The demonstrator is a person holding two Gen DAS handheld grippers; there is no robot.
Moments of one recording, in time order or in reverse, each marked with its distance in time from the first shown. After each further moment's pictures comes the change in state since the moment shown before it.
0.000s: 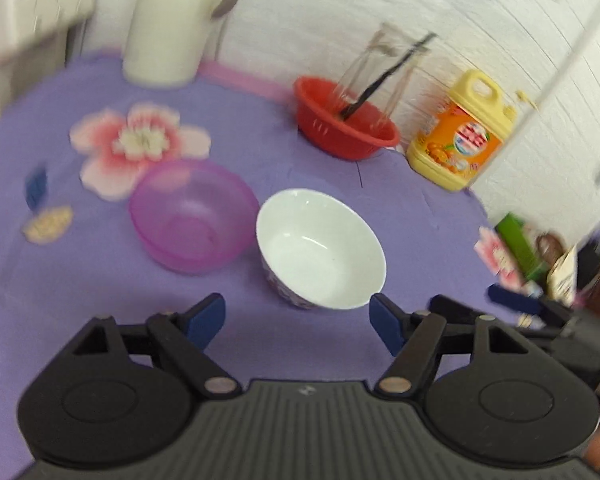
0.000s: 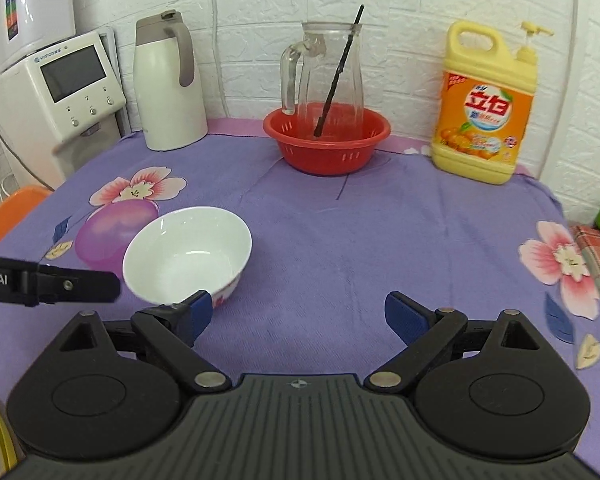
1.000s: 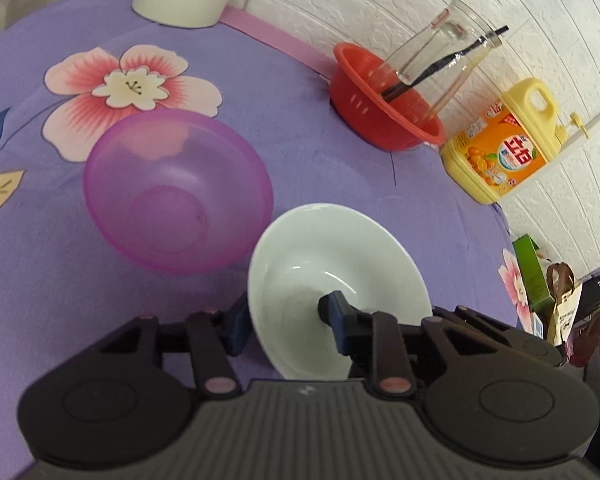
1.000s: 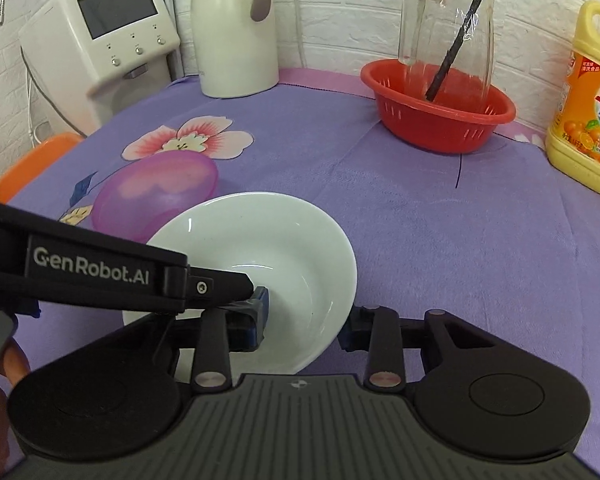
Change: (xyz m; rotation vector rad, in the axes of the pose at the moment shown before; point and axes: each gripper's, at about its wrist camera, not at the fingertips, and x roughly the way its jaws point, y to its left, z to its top) left arm 0.060 0.008 0.016 -0.086 0.070 0.021; right arm 0.081 0.053 0.009 -0.125 0.121 0.147
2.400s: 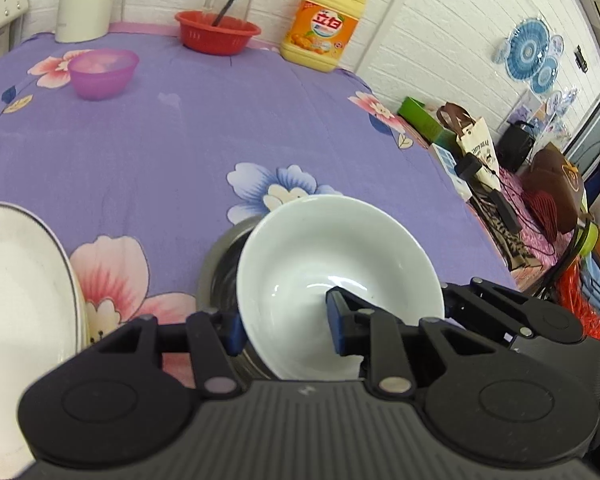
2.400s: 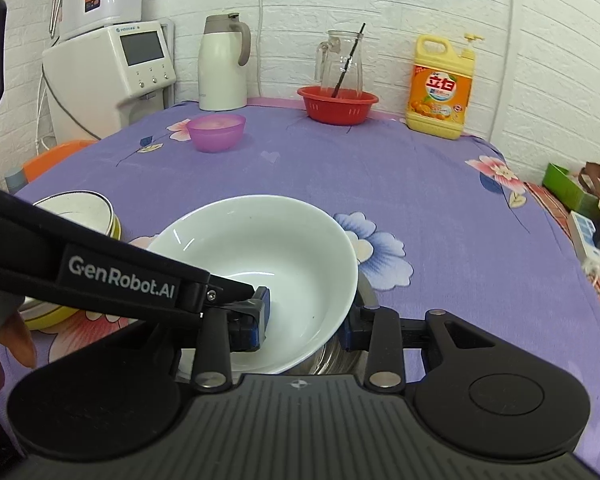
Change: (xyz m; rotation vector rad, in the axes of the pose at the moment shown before) left arm -0.155 -0.065 -0.255 0.398 0.023 -0.113; right arm -0.219 0.076 -0.223 0.095 -0.206 -0.220
